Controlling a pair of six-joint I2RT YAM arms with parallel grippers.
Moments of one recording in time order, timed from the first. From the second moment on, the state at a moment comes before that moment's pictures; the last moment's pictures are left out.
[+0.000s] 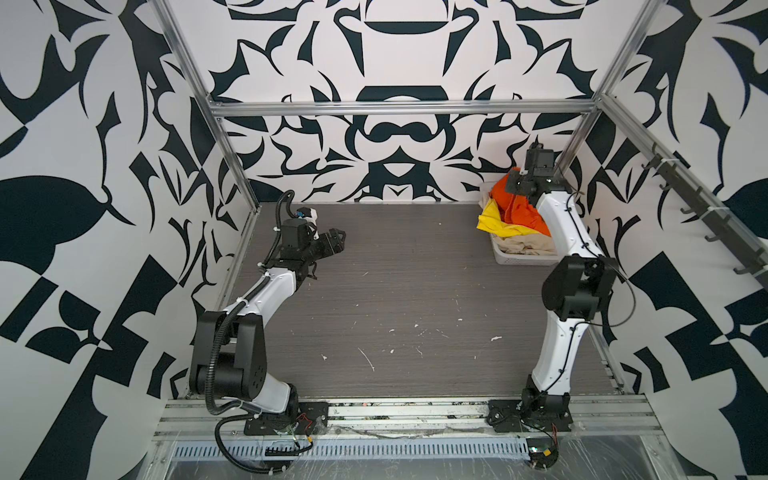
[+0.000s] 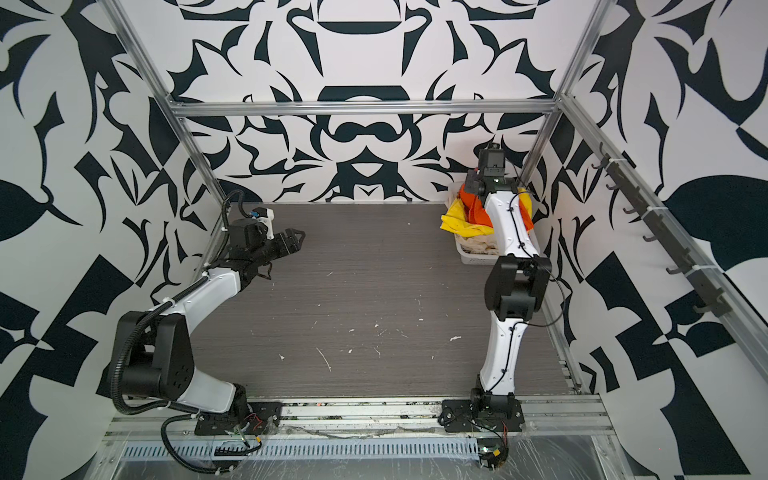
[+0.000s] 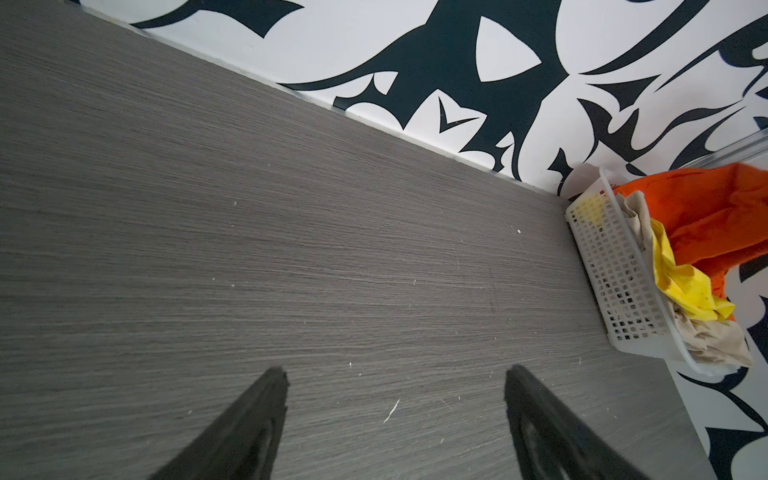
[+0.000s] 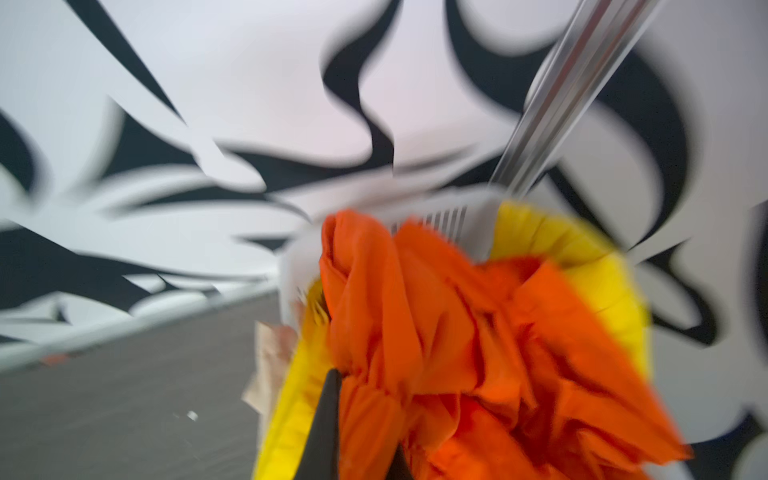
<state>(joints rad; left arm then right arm) -0.14 1.50 0.96 0.04 0.30 -0.44 -0.05 2.05 2.12 -0.59 0.17 0.17</state>
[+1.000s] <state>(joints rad) -0.16 1.21 0.93 0.03 0.28 -0.38 0.05 1.63 2.37 -0.43 -0.13 0.20</state>
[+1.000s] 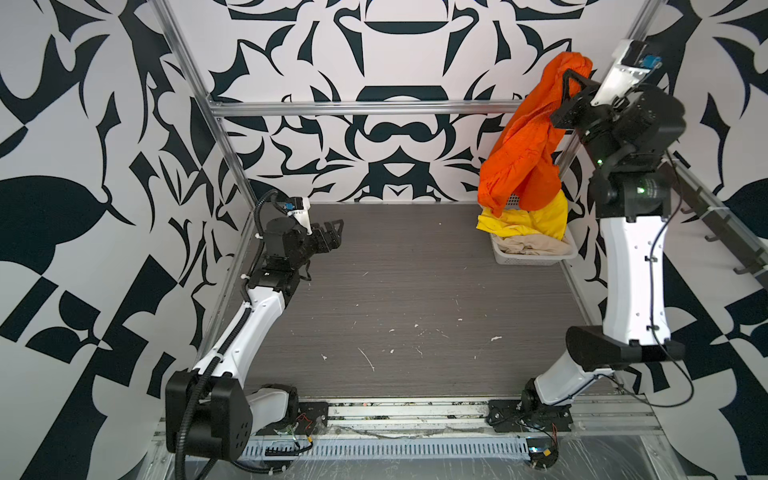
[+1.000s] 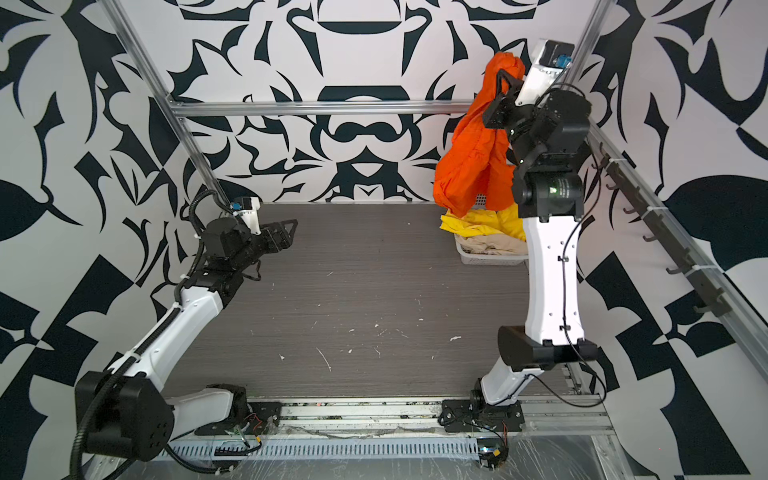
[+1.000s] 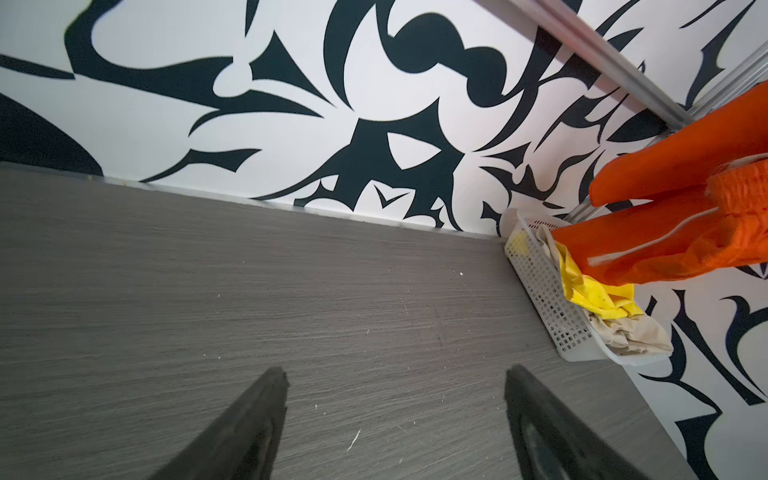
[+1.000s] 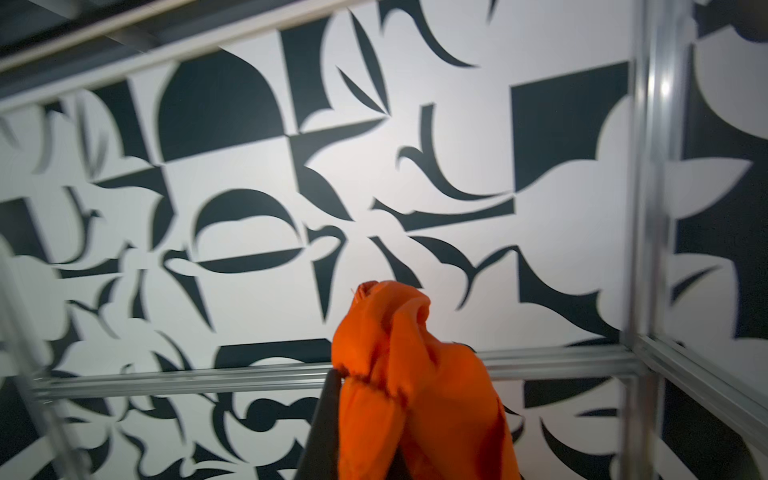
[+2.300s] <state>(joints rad) -0.16 0.96 0.89 -0.30 -0.16 -0.39 0.69 1.77 1.96 -0.32 -0.46 0.47</state>
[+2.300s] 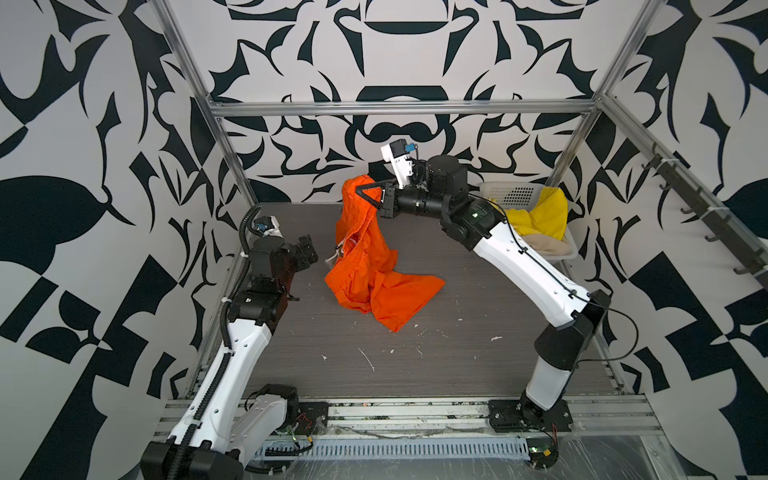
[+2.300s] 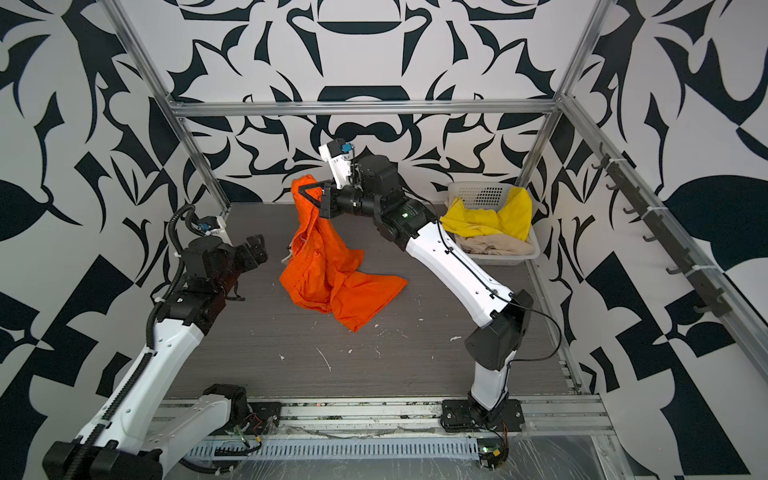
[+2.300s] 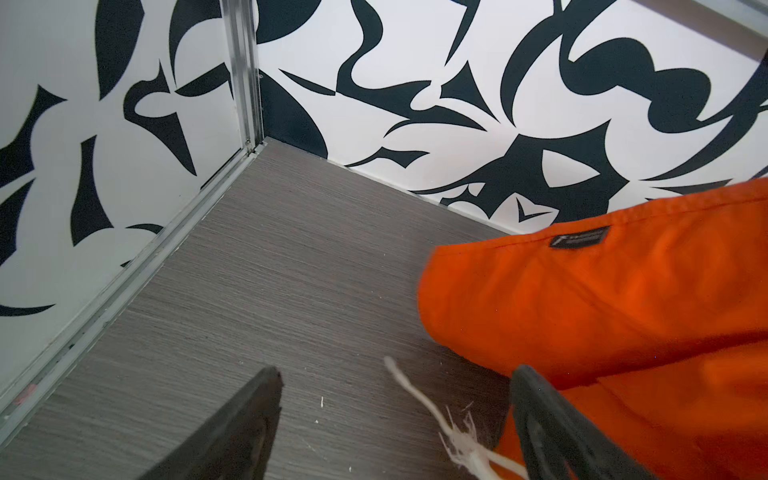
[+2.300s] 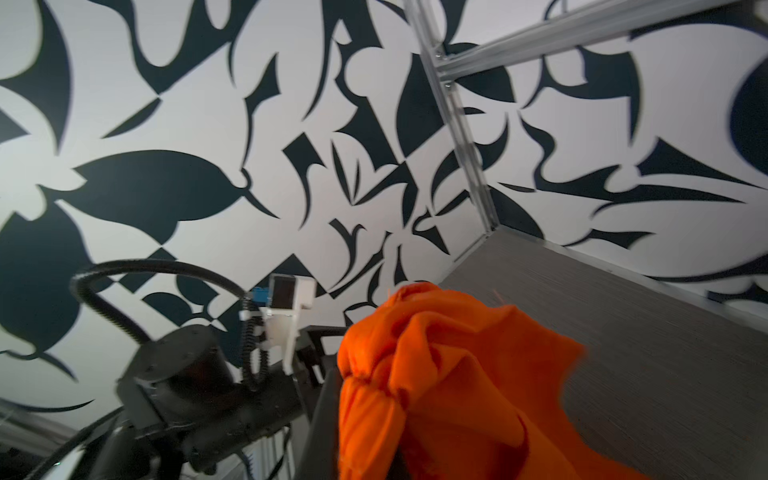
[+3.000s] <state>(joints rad) -0.16 1.06 0.70 -0.19 0.12 -0.51 0.47 1.33 1.20 -0.57 0.05 0.46</state>
